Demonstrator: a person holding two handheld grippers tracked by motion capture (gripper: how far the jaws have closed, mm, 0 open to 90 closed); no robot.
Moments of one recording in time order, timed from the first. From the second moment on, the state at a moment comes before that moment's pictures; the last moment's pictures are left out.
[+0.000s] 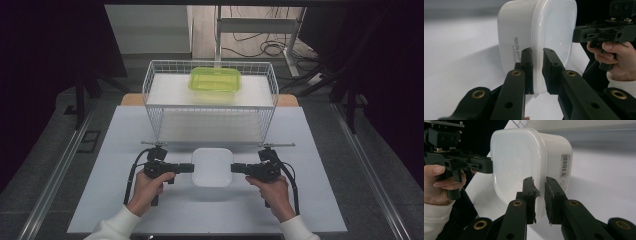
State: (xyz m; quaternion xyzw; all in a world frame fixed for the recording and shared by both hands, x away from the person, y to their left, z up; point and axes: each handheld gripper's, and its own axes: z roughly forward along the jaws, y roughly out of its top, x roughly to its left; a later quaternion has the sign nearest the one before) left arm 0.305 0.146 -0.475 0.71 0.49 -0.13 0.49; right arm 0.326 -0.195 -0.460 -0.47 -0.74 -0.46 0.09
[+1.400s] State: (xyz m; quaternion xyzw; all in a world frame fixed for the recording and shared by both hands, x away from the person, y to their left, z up) left arm 0.291 0.147 -0.425 0.73 0.44 -0.03 0.52; right arm 0.313 -0.191 -0.417 -0.40 -0.76 -0.51 0.01
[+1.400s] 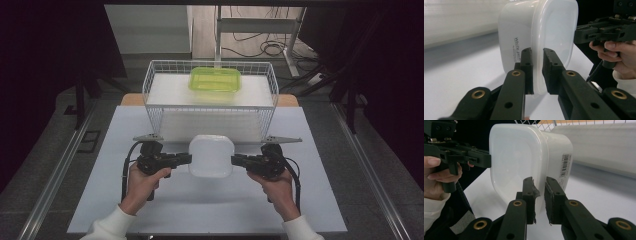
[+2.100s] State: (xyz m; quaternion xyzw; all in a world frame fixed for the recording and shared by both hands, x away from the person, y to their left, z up) left arm 0.305 0.151 -0.379 0.73 0.42 0.00 0.54; right arm 0.325 -0.188 -0.372 -0.37 -0.76 -0.53 -0.02
